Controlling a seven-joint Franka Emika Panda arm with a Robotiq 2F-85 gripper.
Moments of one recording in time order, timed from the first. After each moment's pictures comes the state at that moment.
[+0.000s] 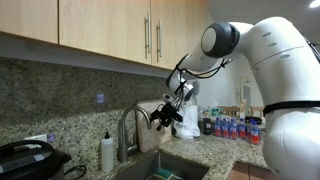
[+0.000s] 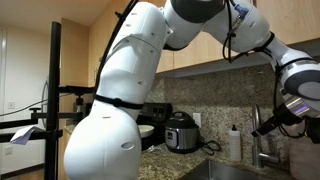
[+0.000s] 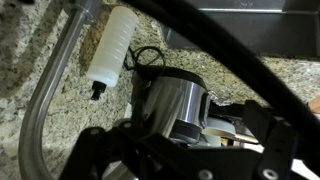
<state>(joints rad) -0.32 0.31 -0.15 -1.86 0.96 1.78 -2.45</state>
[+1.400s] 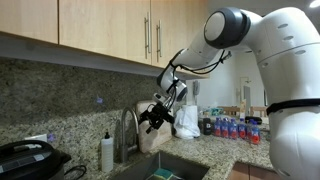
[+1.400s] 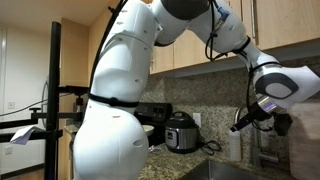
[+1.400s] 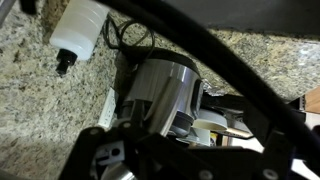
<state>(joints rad) -0.20 0.21 -0.14 -1.98 0.99 1.85 -2.44</state>
